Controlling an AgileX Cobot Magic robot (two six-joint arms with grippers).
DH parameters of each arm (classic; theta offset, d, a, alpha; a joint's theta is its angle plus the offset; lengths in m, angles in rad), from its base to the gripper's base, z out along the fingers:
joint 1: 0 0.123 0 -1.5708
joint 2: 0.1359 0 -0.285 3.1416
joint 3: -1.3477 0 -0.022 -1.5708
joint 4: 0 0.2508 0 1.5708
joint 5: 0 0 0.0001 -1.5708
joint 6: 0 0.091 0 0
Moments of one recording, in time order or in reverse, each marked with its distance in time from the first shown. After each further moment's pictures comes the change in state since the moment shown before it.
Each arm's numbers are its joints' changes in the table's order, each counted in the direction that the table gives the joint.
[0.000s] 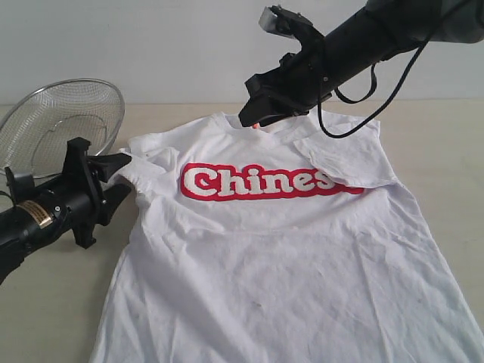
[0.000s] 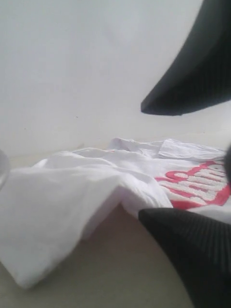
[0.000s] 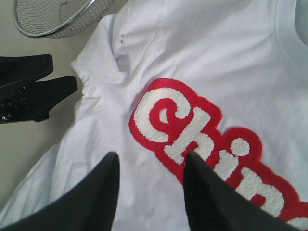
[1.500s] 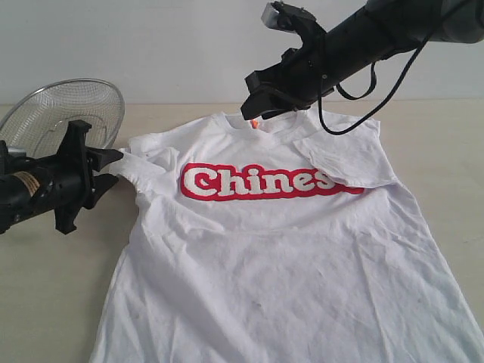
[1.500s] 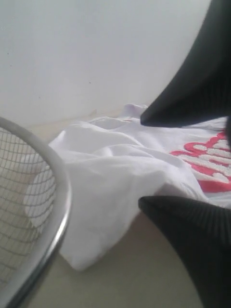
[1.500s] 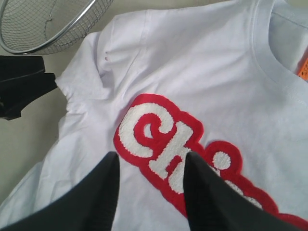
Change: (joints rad) left arm 0.050 -0.120 0.098 0.107 -0.372 -0.048; right arm 0.000 0.000 0.000 0.000 0.071 0.001
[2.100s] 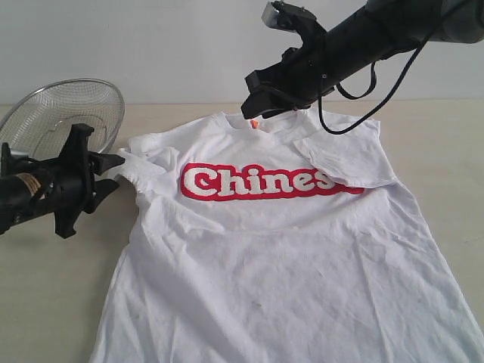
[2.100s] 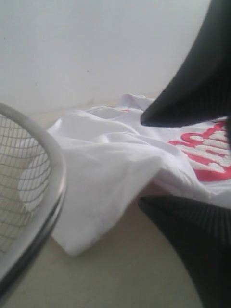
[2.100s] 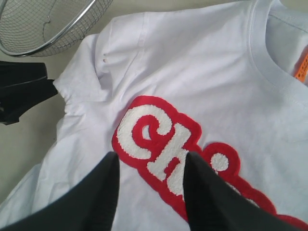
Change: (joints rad) left arm 0.000 0.000 0.007 0.030 -0.045 -0.027; right arm 0.000 0.000 0.000 0.000 0.007 0.000
